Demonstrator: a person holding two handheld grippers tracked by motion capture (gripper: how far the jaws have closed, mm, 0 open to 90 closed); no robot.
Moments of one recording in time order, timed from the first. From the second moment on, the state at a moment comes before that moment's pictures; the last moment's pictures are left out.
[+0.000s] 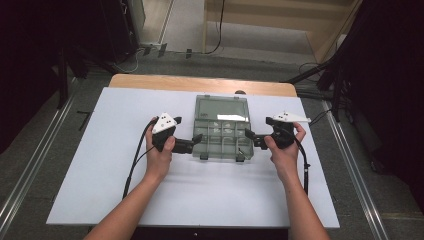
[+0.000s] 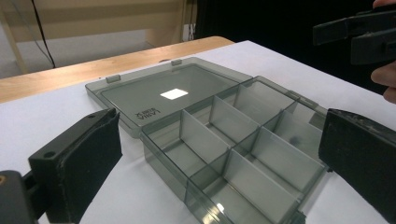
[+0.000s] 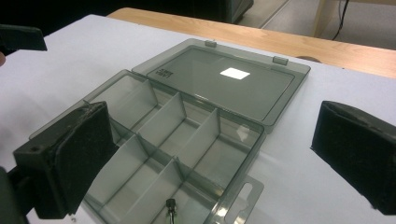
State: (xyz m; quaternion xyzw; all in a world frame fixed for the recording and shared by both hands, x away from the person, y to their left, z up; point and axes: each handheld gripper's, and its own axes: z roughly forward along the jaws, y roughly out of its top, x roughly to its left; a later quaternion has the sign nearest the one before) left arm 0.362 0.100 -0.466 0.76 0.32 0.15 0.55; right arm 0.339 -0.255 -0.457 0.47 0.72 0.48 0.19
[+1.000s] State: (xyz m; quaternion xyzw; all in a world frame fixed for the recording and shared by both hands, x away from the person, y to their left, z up) left arm 0.428 0.084 -0.483 0.76 0.37 0.12 0.52; right arm 0.397 -0.255 -0.465 0.51 0.70 0.47 0.16
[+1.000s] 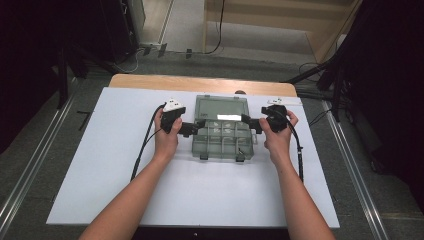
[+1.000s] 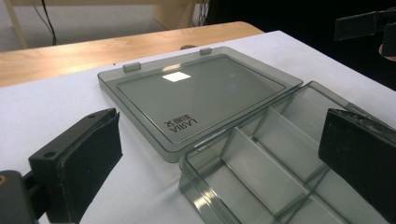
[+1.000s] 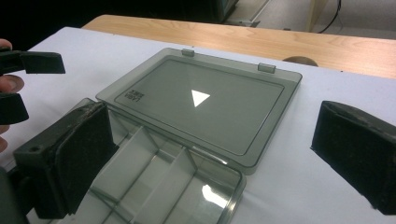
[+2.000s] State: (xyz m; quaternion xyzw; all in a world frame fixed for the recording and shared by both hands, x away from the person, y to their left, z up) left arm 0.474 0.059 -0.498 0.77 0.42 0.07 0.48; right arm 0.438 -0.260 -0.498 0.54 0.69 0.48 0.07
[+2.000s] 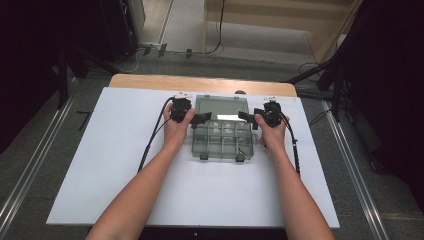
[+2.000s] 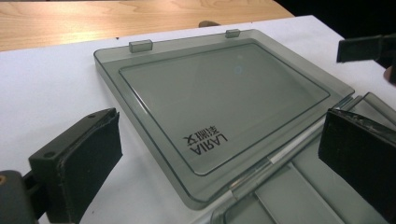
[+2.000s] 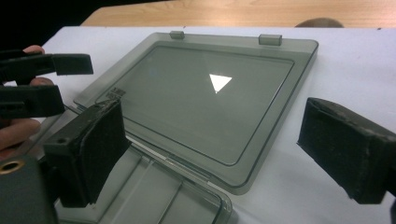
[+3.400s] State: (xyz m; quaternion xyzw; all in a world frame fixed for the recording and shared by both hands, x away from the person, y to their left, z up) left arm 0.483 0.043 -0.508 0.76 0.49 0.05 0.43; right arm 0.454 -0.255 -0.520 0.57 0.69 0.44 0.01
